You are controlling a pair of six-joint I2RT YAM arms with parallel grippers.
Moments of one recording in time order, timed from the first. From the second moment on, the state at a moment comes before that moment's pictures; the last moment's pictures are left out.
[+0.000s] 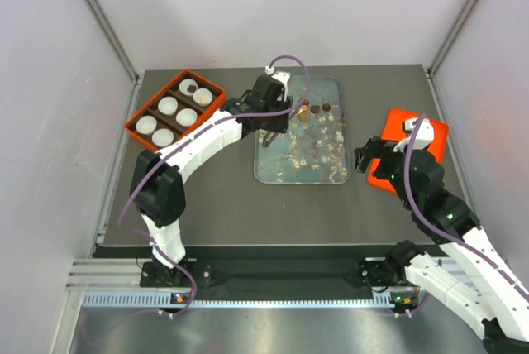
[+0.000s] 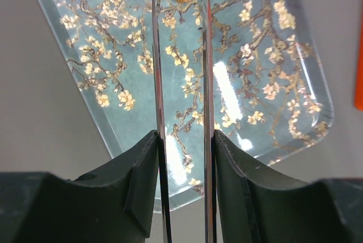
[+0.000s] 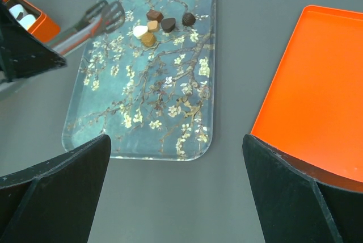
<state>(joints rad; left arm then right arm) -0.66 1.81 1.62 -0.53 -0.07 -0.30 0.56 0.61 0.81 -0.52 0.40 0.39</state>
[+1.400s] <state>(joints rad) -0.70 2.10 1.70 -0.49 -0.09 -0.30 0.56 0.61 0.81 -0.52 0.43 0.38</state>
